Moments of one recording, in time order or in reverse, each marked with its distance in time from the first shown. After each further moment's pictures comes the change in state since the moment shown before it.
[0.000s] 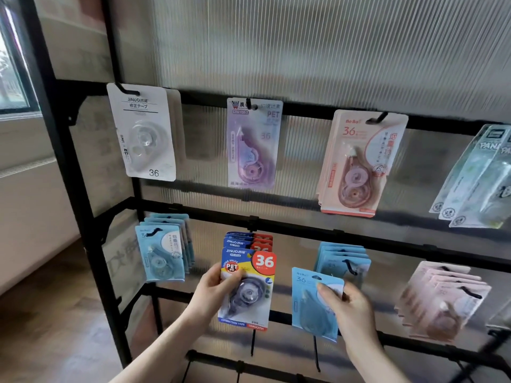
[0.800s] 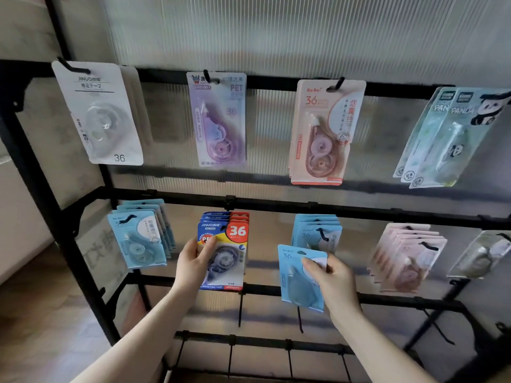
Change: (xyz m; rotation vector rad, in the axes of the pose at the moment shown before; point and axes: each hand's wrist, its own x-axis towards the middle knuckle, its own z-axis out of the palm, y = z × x) left_hand 0.019 -0.009 0.008 0.171 0.282 0.085; right_hand -0.006 0.004 -0.016 -0.038 0.042 -0.001
